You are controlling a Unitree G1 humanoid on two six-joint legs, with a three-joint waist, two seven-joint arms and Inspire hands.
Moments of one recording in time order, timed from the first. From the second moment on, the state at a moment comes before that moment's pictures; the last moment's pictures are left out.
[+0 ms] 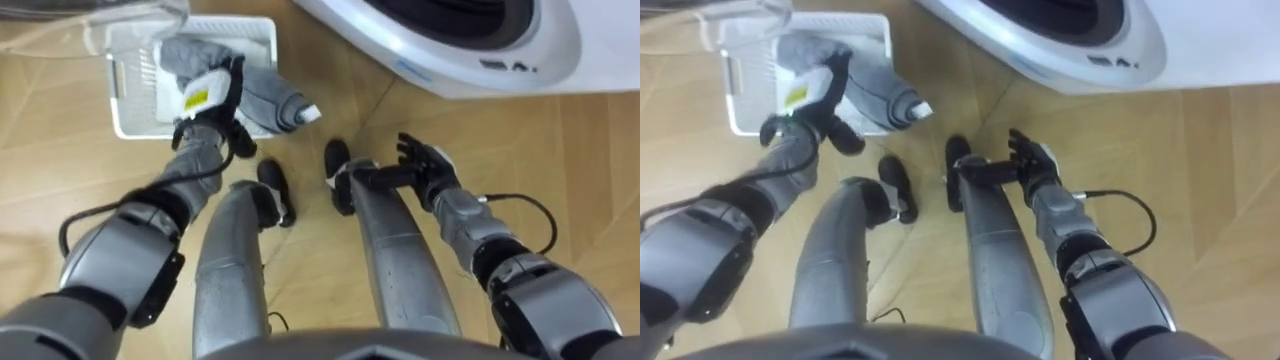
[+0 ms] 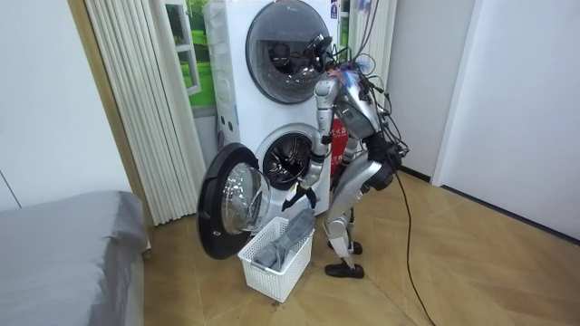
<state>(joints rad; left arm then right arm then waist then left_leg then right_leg) -0.61 0.20 -0.42 1.28 0.64 -0.16 0.44 -0.38 -0.16 0.34 1.15 0.41 -0.13 0.00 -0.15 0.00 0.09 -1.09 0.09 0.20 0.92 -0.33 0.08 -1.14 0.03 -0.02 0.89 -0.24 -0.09</state>
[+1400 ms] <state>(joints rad) -0.71 0.26 -0.67 1.30 0.71 -0.16 0.45 -0.49 -0.15 0.43 1.12 0.51 -0.16 0.08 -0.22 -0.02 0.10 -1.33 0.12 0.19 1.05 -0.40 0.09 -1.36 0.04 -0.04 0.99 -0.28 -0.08</state>
